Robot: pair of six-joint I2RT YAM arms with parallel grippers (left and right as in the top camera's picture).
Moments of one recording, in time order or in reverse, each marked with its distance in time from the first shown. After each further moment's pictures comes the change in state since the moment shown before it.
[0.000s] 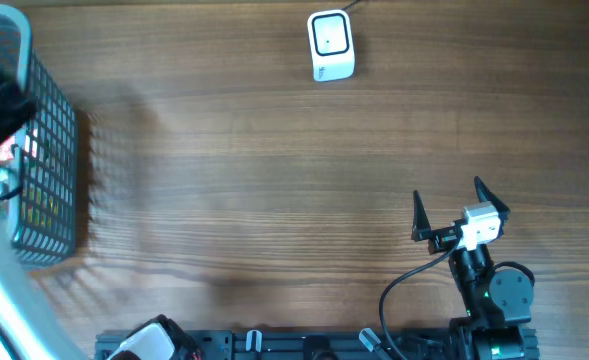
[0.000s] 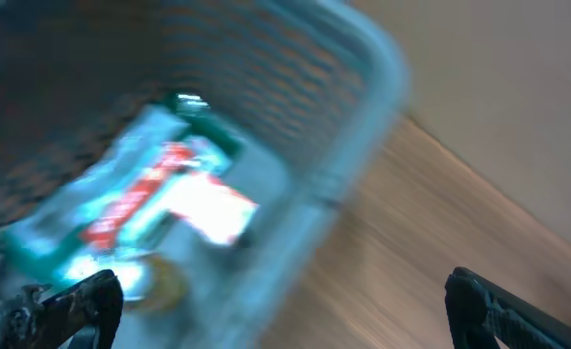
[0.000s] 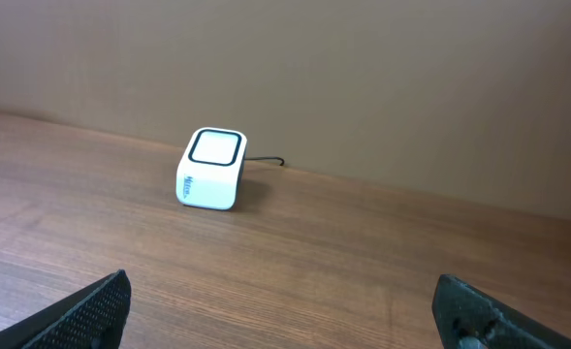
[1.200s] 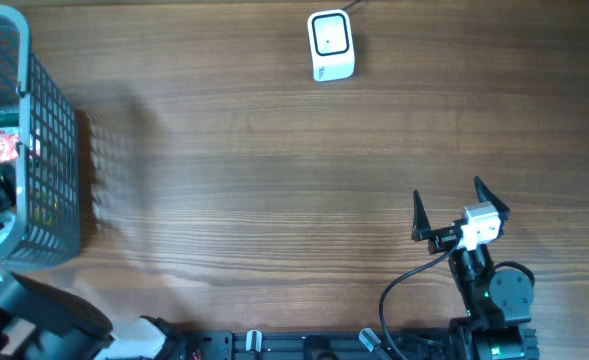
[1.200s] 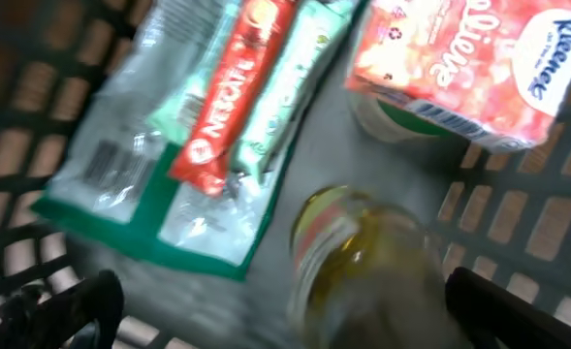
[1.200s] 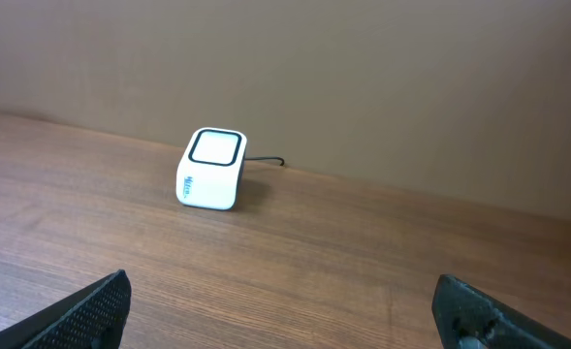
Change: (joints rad) left arm 0.301 0.276 -0.341 0.158 0.065 0.546; right arm 0.000 0.000 0.000 0.000 0.000 0.000
